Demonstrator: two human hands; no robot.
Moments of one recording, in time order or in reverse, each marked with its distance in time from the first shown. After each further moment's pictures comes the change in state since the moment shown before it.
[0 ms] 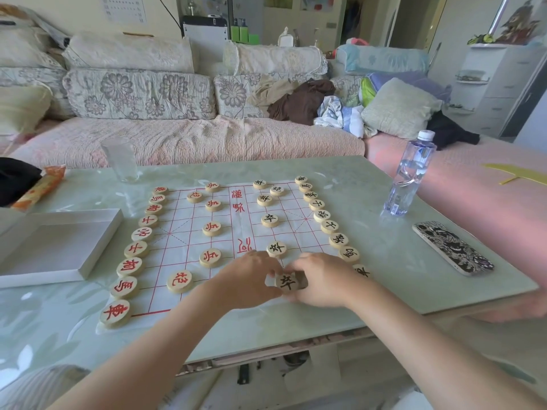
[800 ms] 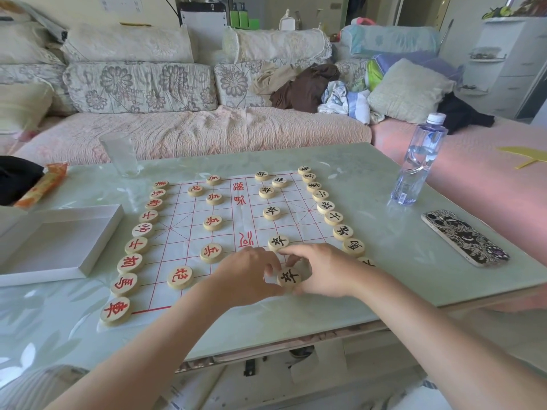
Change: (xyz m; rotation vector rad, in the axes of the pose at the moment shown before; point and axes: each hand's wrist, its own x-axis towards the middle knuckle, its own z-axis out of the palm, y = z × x) left_hand -0.002 0.000 0.000 0.018 0.010 -0.107; right_hand 0.016 0.020 0.008 0.250 -0.007 -0.087
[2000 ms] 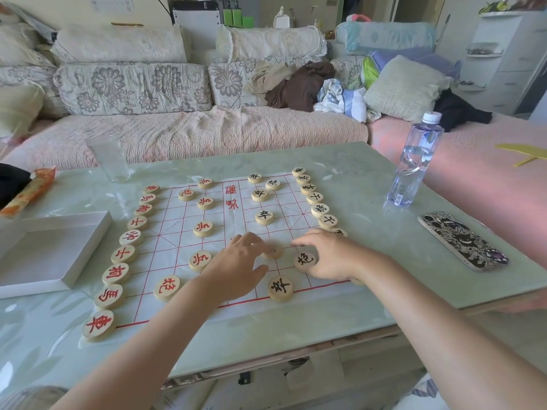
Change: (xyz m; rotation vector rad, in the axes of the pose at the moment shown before) left_hand 0.033 -0.020 0.010 0.025 0.103 0.038; right_hand 0.017 0.031 -0.028 -0.072 0.040 0.136
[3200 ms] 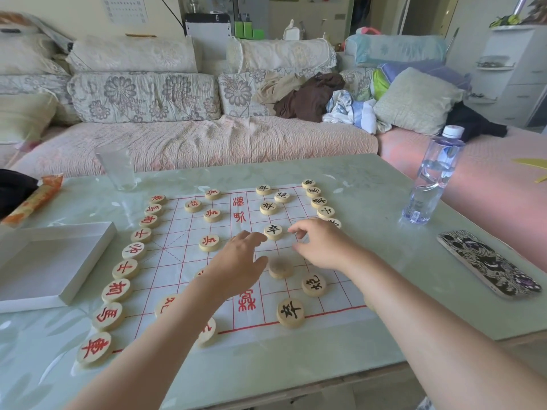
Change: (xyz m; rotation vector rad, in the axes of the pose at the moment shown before) left_hand 0.032 -0.018 -0.013 -0.094 0.099 -0.185; right_hand 0.059 -0.021 -0.012 0.114 0.188 -0.004
